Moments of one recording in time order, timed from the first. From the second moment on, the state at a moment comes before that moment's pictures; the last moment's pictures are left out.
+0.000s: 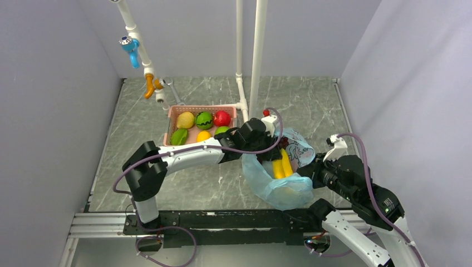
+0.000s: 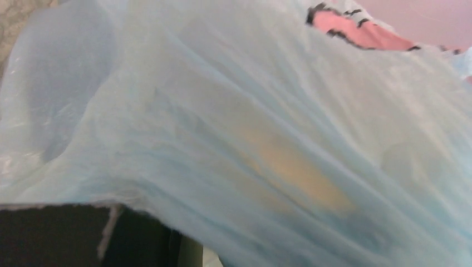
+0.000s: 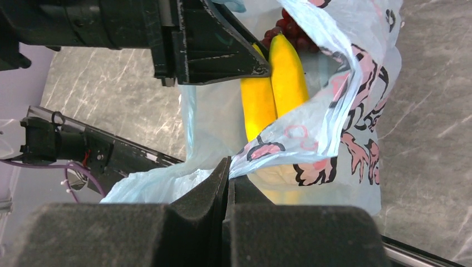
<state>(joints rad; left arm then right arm) -1.05 1.79 1.31 -0.03 0.18 -0.56 0.62 0.41 0.95 -1.07 0.05 0.55</state>
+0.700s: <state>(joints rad) -0.98 1.77 1.42 -0.19 0.28 -0.43 0.62 0.40 0.95 -1.11 0.13 0.58</state>
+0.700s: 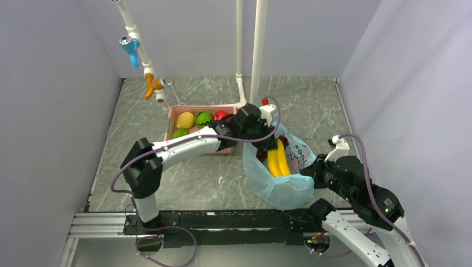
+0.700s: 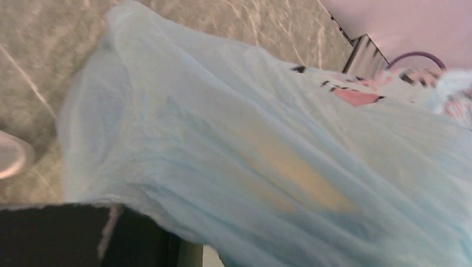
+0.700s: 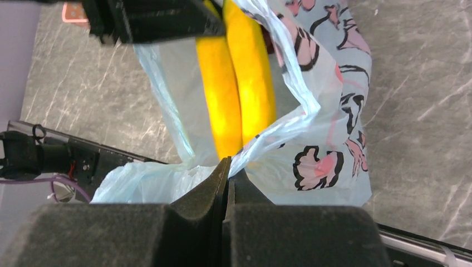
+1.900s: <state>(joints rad) -0.86 1.71 1.36 -0.03 0.60 -0.21 0.62 0.28 0.82 -1.06 0.02 0.58</state>
